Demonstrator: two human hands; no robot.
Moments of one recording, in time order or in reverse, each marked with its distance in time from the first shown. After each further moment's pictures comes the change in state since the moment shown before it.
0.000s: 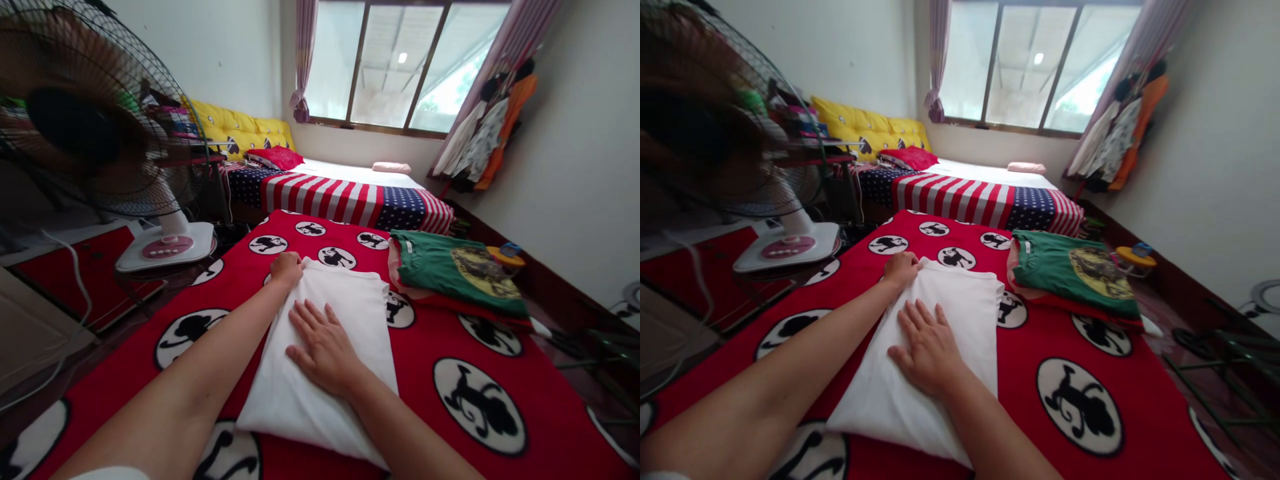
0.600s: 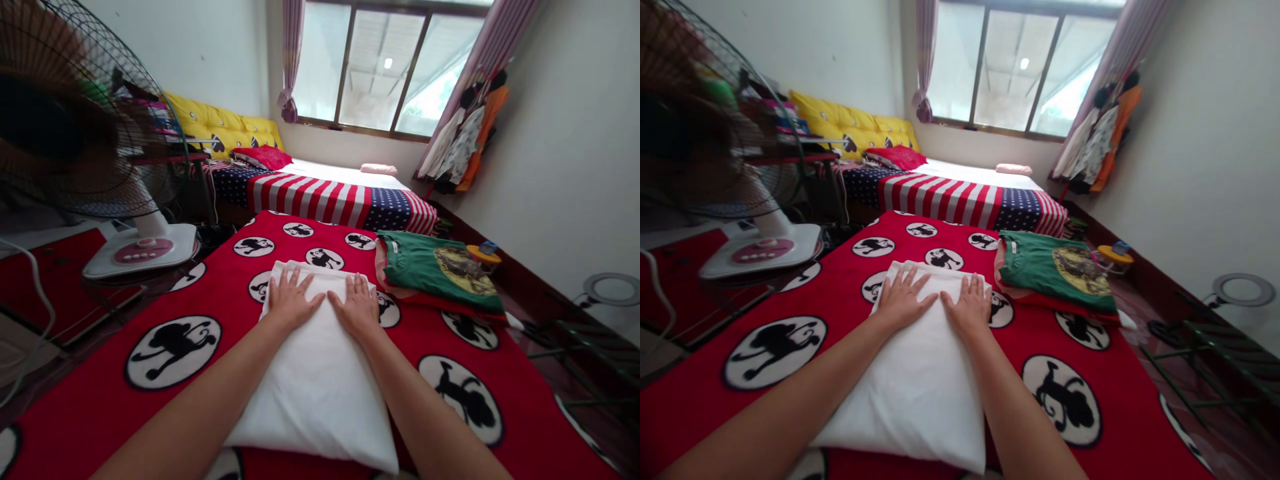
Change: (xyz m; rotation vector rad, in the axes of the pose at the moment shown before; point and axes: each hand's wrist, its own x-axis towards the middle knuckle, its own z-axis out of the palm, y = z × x) left_hand -0.071 0.030 0.023 0.093 -0.155 0.186; right_hand 0.020 0.102 -0.021 -0.333 0.187 0.728
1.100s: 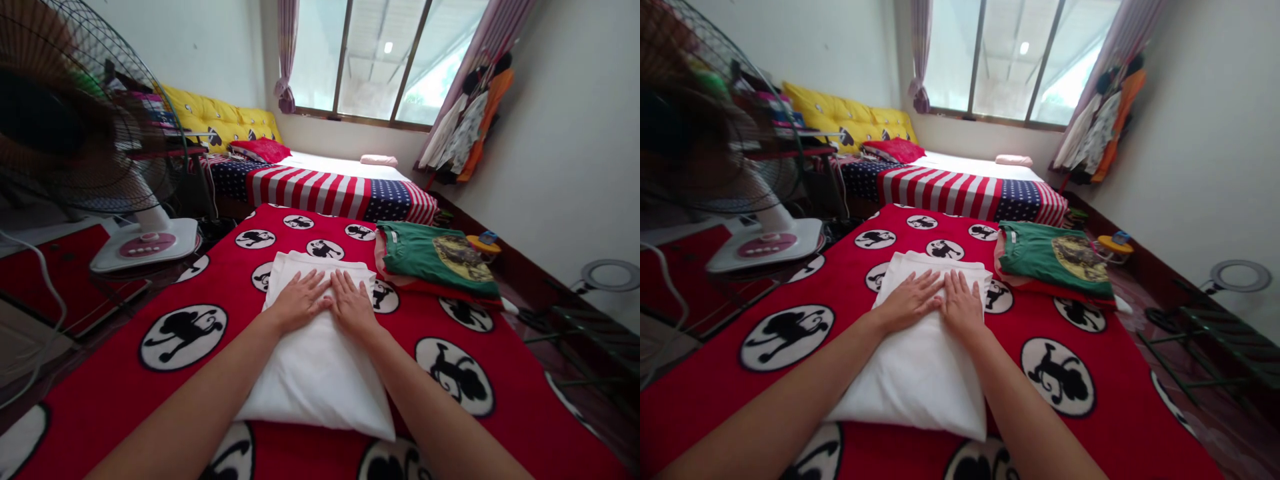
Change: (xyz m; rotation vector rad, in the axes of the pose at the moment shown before) left_hand -0.017 -0.010 -0.008 -0.028 -0.043 0.547; right_hand -0.032 -0.007 -0.015 -0.069 -0.056 -0.273
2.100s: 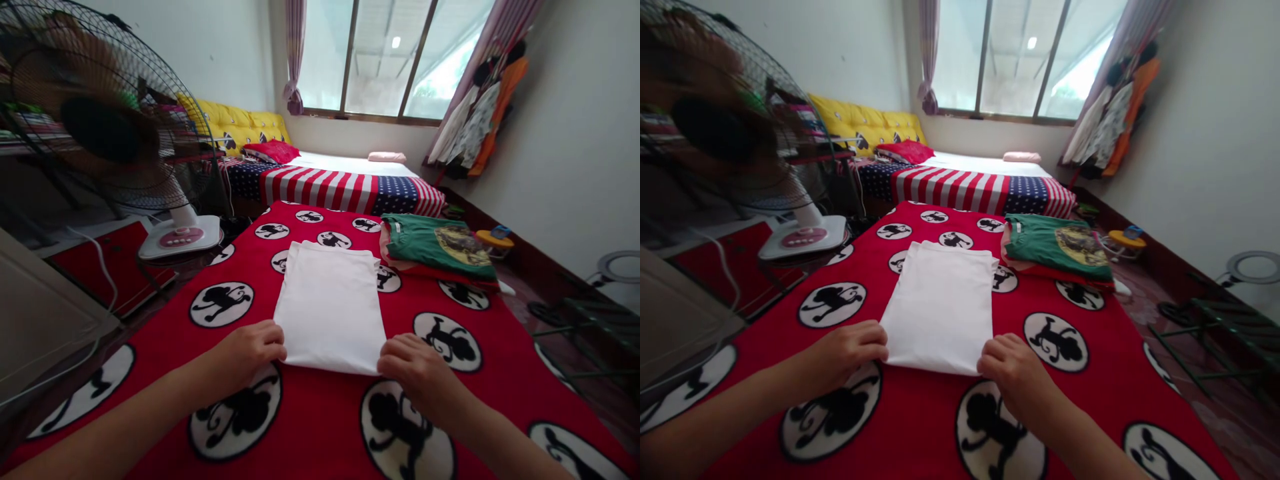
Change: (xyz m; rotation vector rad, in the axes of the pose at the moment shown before) left_hand -0.173 0.044 -0.078 -0.048 -0.185 0.191; right_hand -0.172 0.029 -0.059 0.307 -0.043 -0.515
